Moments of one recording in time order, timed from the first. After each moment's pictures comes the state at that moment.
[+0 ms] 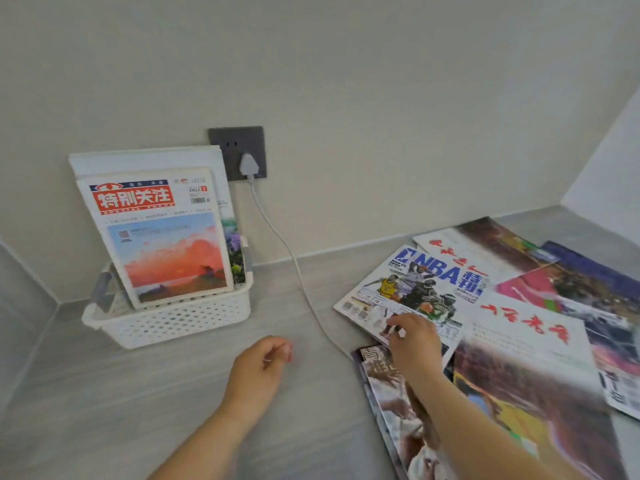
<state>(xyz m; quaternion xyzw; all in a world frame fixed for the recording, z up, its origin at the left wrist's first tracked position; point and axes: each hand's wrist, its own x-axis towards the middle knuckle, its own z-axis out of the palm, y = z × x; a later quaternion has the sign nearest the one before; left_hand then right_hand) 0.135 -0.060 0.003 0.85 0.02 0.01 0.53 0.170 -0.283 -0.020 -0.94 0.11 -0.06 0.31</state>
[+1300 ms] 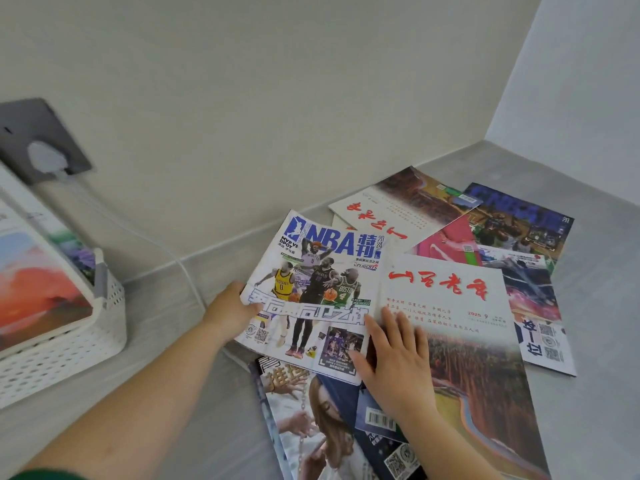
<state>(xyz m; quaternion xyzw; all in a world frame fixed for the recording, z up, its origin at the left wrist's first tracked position) 0.275 -0.184 -0.028 0.94 0.04 -0.14 0.32 0.142 -0.392 -0.080 -0.98 0.11 0.00 0.16</state>
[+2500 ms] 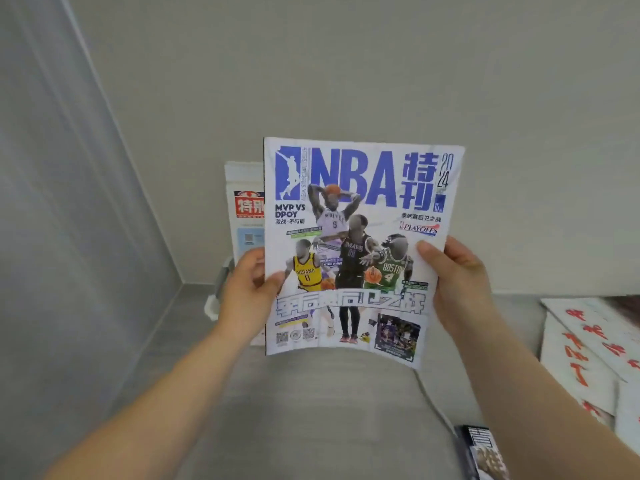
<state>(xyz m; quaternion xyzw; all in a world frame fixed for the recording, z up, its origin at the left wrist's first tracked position) 0.195 0.072 0.082 0.76 0.13 0.25 0.59 0.257 -0.148 0.110 -0.60 -0.09 0.01 0.80</state>
